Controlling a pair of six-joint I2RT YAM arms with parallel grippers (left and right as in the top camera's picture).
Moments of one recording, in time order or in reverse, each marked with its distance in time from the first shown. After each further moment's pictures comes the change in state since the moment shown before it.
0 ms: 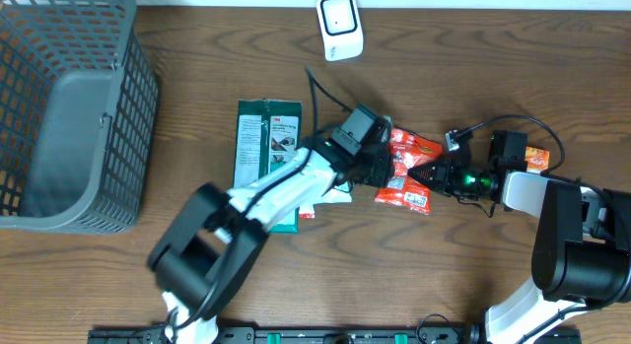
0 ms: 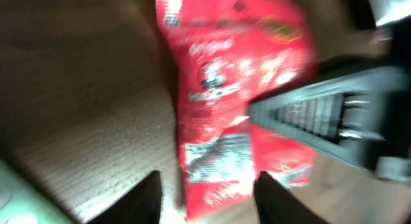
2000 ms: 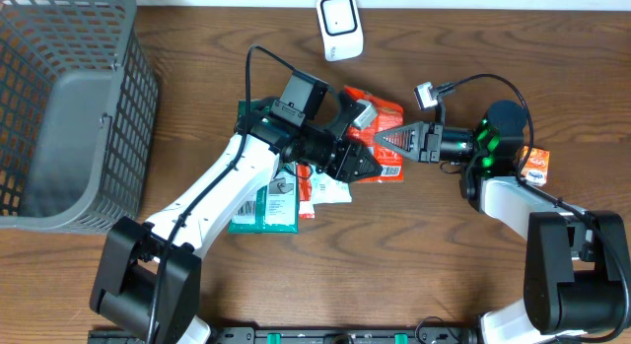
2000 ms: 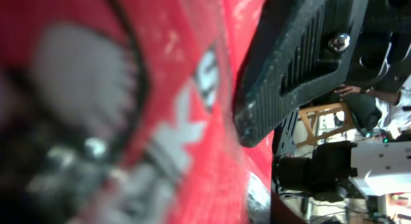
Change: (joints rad) left arm 0.202 -0.200 -0.001 -0.225 0.578 0.393; right arm 0.198 -0.141 -0.021 1.015 -0.497 0.925
